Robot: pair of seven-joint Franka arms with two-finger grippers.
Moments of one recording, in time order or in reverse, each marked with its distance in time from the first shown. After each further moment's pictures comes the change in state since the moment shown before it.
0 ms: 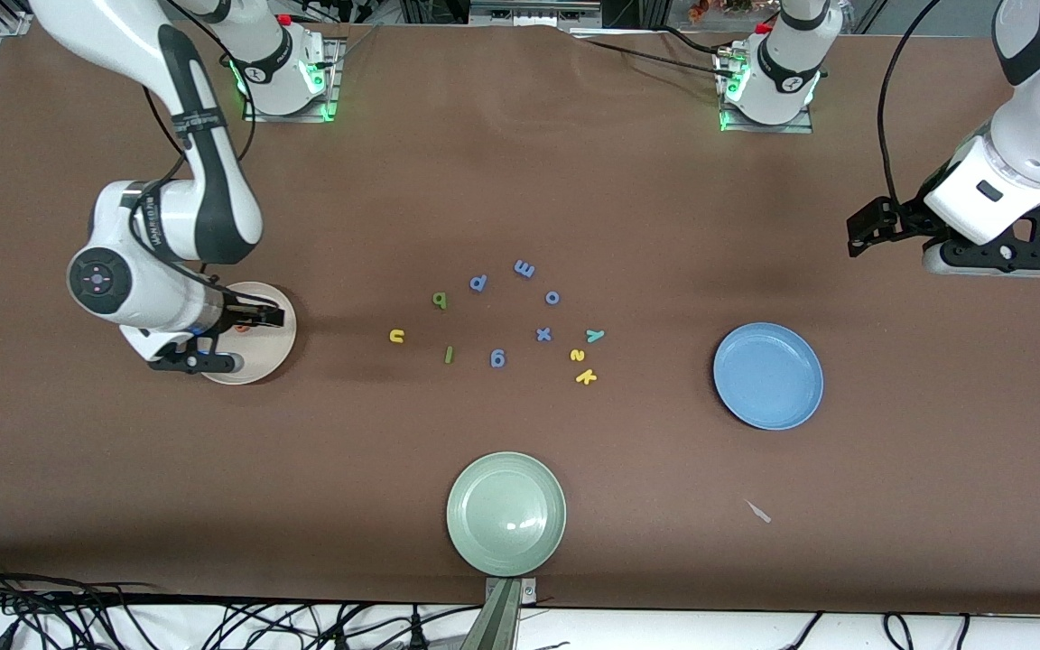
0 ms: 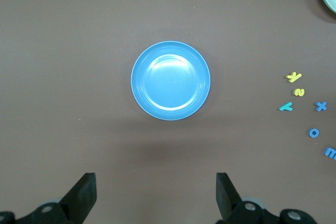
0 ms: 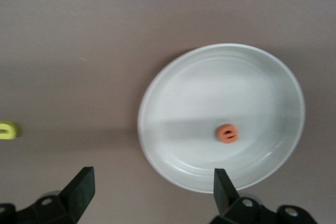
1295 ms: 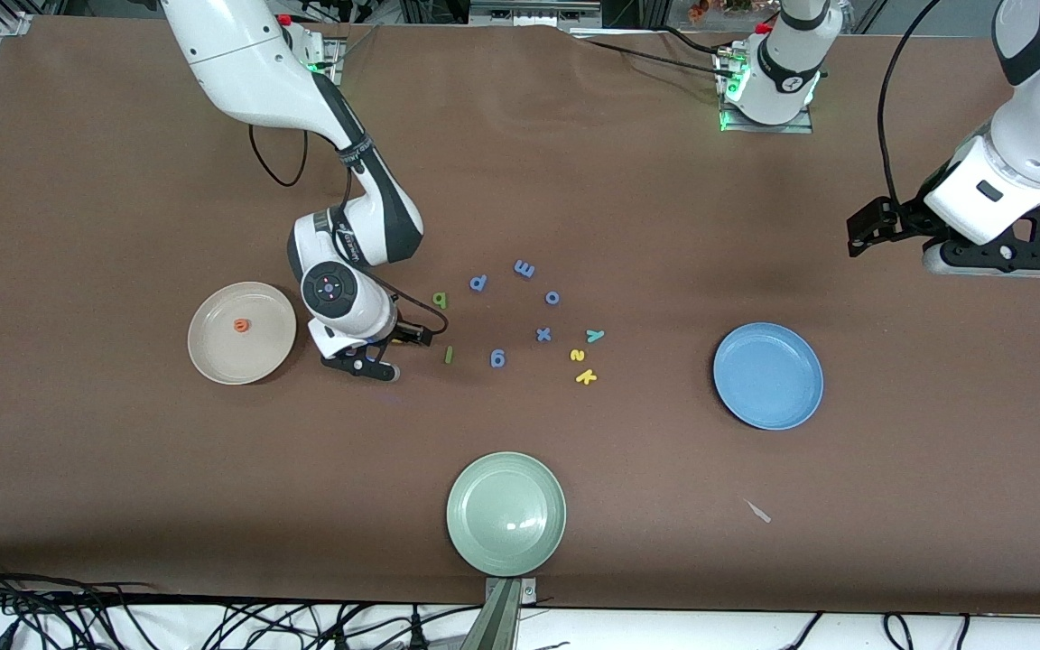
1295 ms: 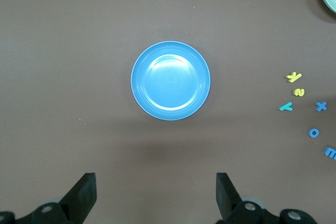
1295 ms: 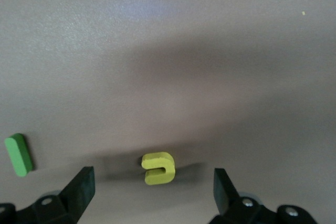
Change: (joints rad) left arm 0.000 0.000 0.000 0.000 0.000 0.000 0.000; right arm 0.074 0.255 0.236 0.097 0.007 0.246 0.427
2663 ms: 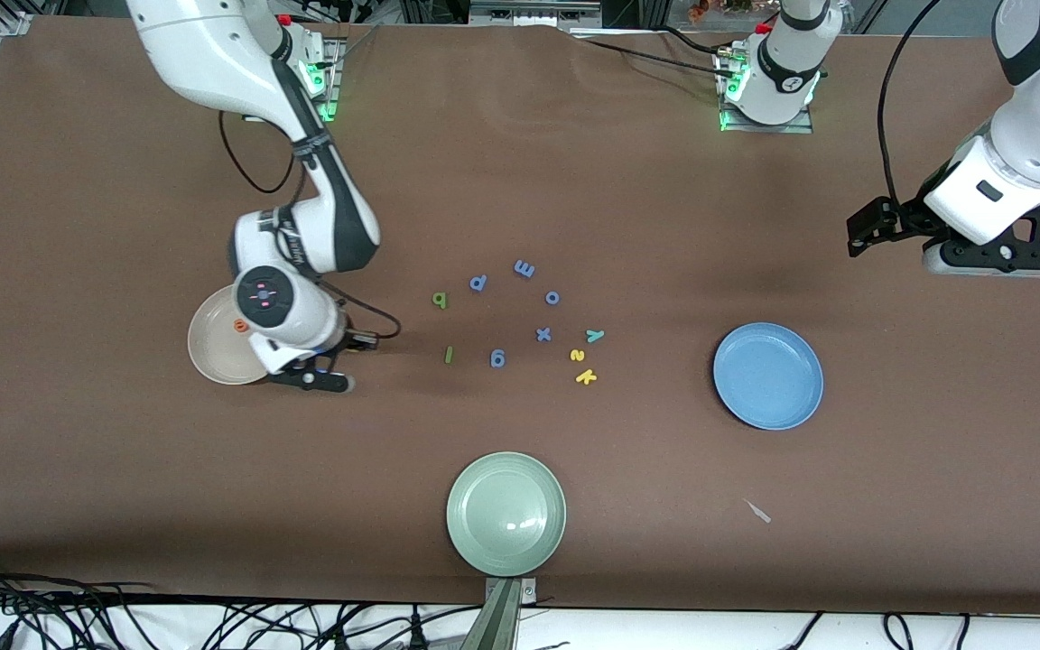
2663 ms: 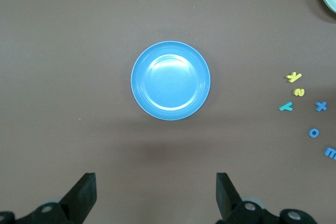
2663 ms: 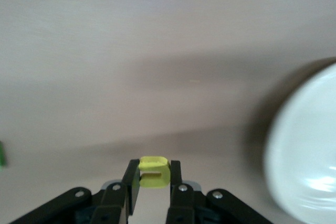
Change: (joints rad) left arm 0.000 0.000 0.000 0.000 0.000 0.000 0.000; right arm -0.004 -0.103 -0.171 0.022 -0.002 -0.193 -0.270
